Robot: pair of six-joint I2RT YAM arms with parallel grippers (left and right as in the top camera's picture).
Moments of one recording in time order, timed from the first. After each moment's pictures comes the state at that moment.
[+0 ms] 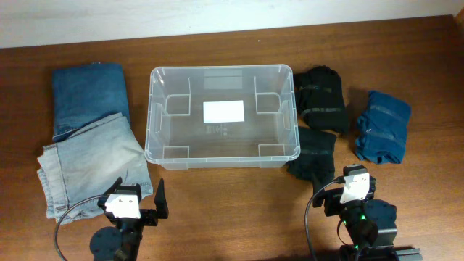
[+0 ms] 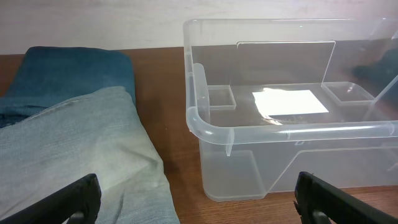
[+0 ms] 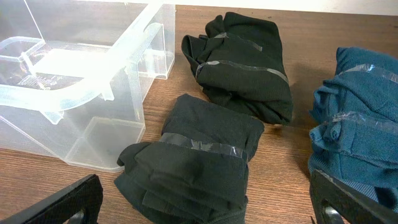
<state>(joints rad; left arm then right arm) 0.00 0.01 0.11 -0.35 0.12 0.01 -0.03 0.01 0.15 -0.54 -0.12 -0.07</state>
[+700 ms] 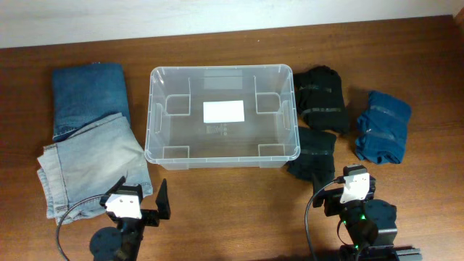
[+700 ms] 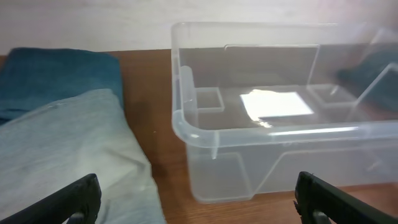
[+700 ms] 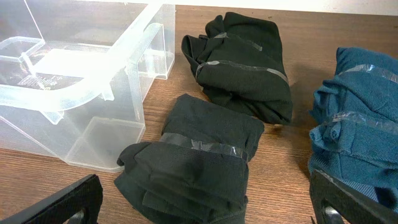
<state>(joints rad) 0.00 0.01 0.11 -0.34 0.17 -0.03 -0.03 0.01 0.15 -0.54 -0.12 -0.06</state>
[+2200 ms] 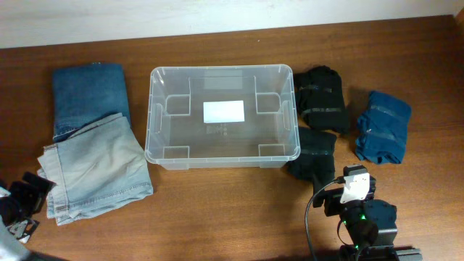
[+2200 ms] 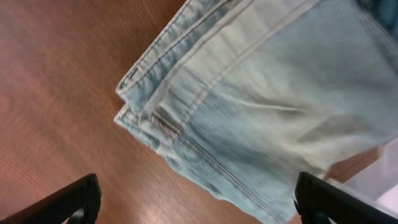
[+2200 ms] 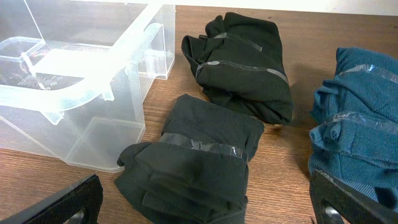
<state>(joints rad) 0.95 1.52 1.16 -1.05 0.28 -0.14 -0.03 0.01 0.15 -0.54 -0.12 -0.06</state>
